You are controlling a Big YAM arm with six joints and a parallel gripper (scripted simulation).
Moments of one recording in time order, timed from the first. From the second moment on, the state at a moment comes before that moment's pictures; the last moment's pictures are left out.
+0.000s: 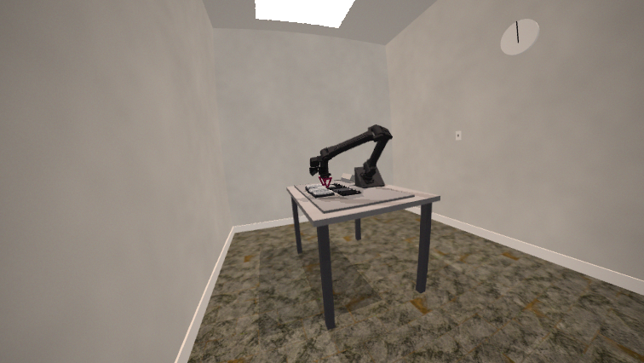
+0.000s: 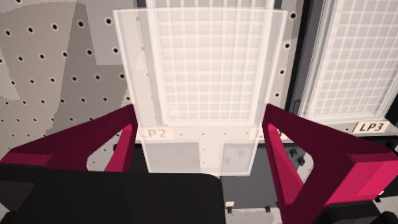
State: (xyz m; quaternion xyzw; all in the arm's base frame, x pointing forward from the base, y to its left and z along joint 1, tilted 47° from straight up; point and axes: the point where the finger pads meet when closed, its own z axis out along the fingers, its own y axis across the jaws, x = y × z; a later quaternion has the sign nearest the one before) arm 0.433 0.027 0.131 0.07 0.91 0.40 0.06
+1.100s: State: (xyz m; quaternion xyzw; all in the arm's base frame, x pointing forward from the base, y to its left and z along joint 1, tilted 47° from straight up) arm 0.457 0.018 0.126 0.07 0.91 0.40 0.06
